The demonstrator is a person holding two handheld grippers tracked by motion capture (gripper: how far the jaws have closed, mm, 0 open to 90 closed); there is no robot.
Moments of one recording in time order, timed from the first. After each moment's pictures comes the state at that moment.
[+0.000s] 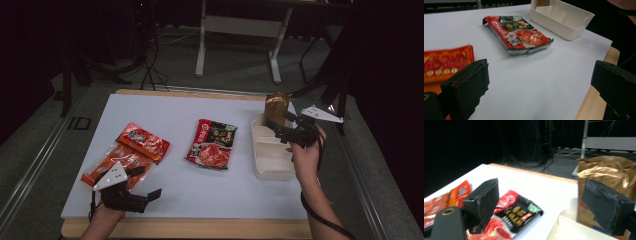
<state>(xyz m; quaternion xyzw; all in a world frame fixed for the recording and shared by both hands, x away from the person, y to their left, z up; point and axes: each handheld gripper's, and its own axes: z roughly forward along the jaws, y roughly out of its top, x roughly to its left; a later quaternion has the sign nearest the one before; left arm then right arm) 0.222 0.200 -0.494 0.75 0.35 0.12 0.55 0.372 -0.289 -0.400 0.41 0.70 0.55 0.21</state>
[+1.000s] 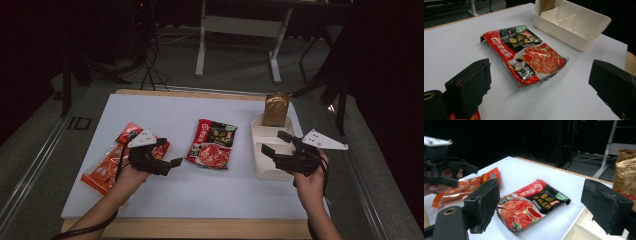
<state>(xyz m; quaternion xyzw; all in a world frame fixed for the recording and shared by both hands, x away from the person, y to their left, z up) 0.314 0.159 -0.474 0.78 0.33 0.11 0.52 0.303 -0.282 -0.408 0.34 0.73 0.57 0.18</state>
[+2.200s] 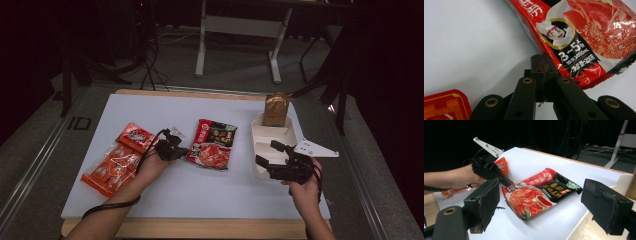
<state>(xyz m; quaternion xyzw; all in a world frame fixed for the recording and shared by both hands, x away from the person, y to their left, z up) 0.382 0.108 -0.532 0.85 0.38 0.09 0.34 0.292 -0.274 -0.429 0.33 0.74 0.56 0.16</state>
